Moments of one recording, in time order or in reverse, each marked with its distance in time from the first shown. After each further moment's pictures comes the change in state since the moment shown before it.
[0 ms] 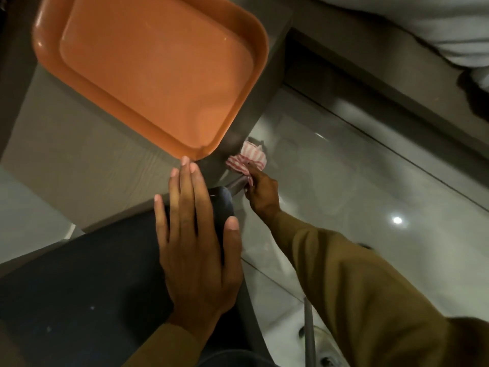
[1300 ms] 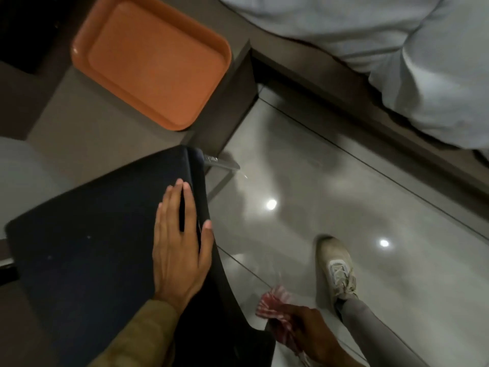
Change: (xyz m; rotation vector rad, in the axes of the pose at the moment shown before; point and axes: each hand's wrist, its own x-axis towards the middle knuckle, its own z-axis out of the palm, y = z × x) left_hand -0.114 0.009 -0.014 -0.008 -0.010 0.039; right_hand -0.338 0.117 -0.096 0.661 -0.275 0.686
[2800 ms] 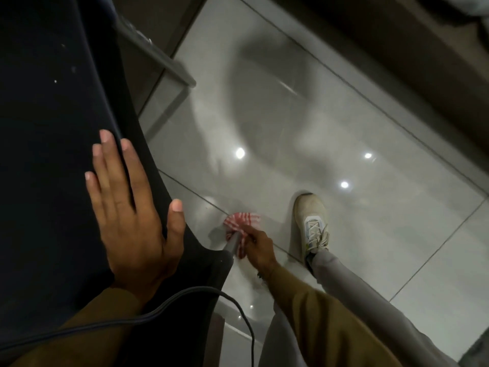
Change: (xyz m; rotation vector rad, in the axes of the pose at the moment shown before) left_hand -0.114 0.017 0.061 0.010 0.151 0.039; right_hand 0.063 0.086 -0.020 -0.450 0.312 -0.131
